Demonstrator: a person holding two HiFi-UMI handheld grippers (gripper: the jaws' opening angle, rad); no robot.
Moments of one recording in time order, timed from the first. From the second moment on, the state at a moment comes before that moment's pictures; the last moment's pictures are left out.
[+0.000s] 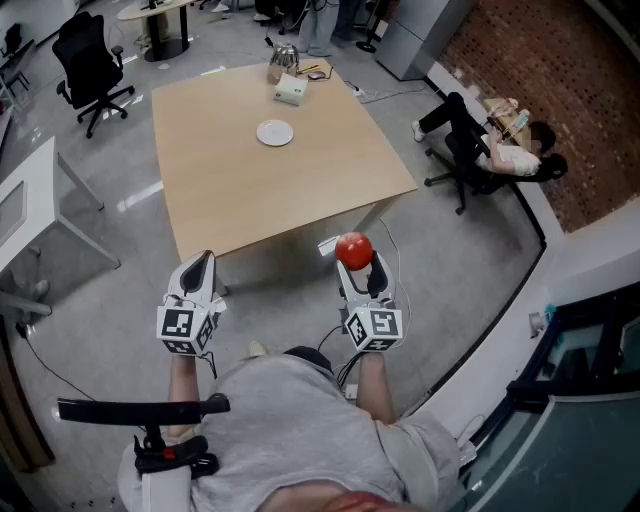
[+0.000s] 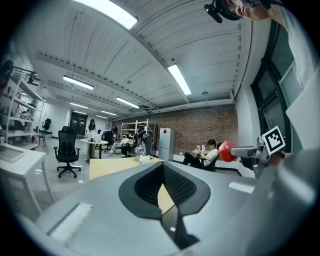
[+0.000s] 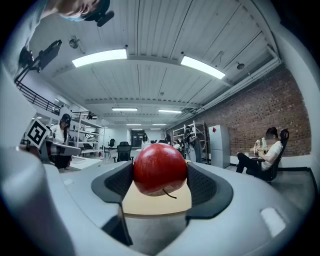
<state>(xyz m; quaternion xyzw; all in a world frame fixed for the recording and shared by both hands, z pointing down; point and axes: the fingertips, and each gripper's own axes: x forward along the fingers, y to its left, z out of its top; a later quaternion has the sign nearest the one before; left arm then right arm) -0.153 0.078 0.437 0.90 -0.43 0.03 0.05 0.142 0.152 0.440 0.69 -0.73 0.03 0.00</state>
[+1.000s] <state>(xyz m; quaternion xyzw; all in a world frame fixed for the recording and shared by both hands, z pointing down) -0.156 0.083 0.438 0.90 -0.44 0.03 0.05 0.149 0.152 0.440 0.69 -0.73 0.05 -0.02</state>
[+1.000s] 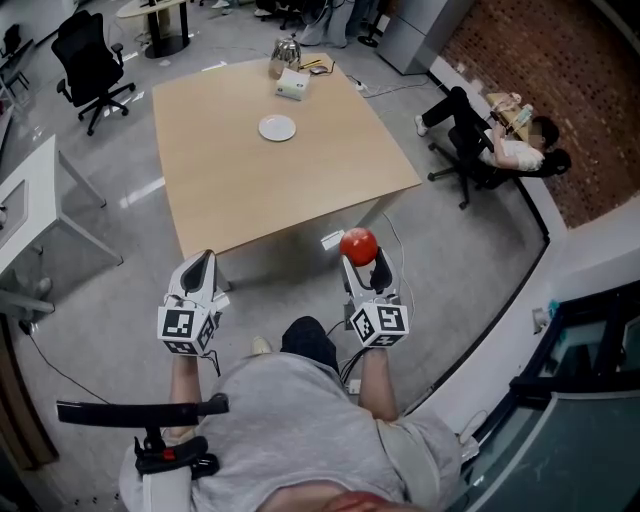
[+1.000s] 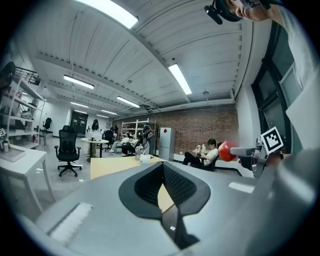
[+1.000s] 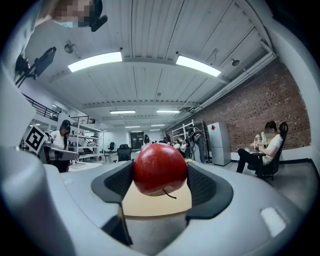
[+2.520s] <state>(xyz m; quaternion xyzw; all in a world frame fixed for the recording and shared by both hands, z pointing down) -0.119 -0.053 0.467 0.87 -0.48 0.06 0.09 0.162 -0.035 0.478 0.61 -0.79 0.08 0.00</state>
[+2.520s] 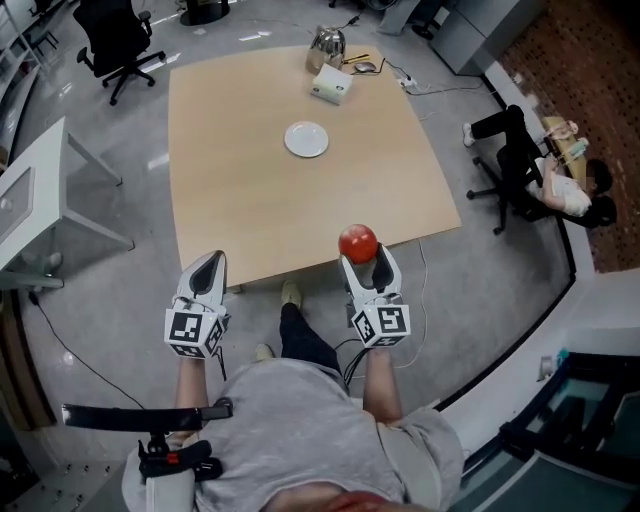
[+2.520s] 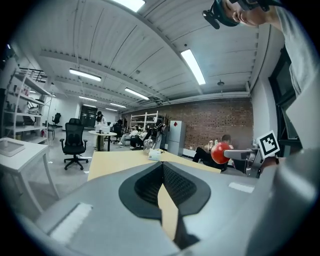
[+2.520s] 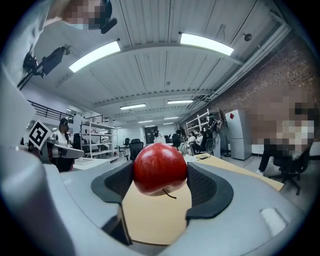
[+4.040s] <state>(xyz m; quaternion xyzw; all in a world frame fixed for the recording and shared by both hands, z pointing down) -0.081 -0.166 0.559 0.85 -0.49 0.10 0.13 0.163 -0.210 0.581 0.54 -0.83 0.10 0.04</state>
